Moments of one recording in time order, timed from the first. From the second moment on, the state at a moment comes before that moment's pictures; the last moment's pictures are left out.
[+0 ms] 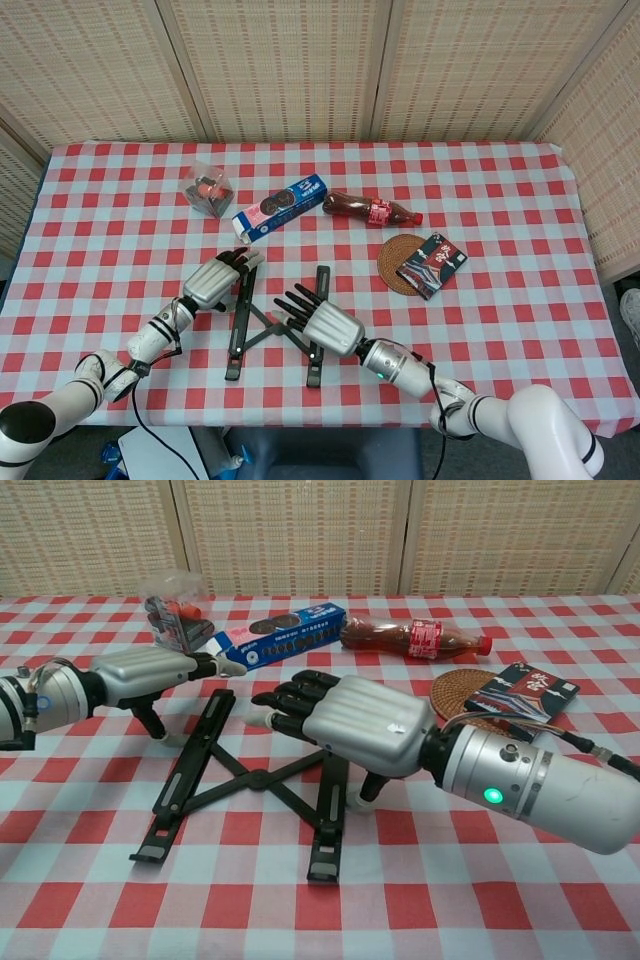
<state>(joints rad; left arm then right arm) -0.85 -1.73 0.03 -0.75 1.60 0.91 -0.35 0.84 -1.90 -0.01 -0.92 -1.75 1.10 -0.20</state>
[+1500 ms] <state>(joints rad) -0.84 -1.59 0.00 -0.97 1.53 0.91 -0.29 0.92 -1.89 0.00 -1.00 -1.78 1.09 -0.15</state>
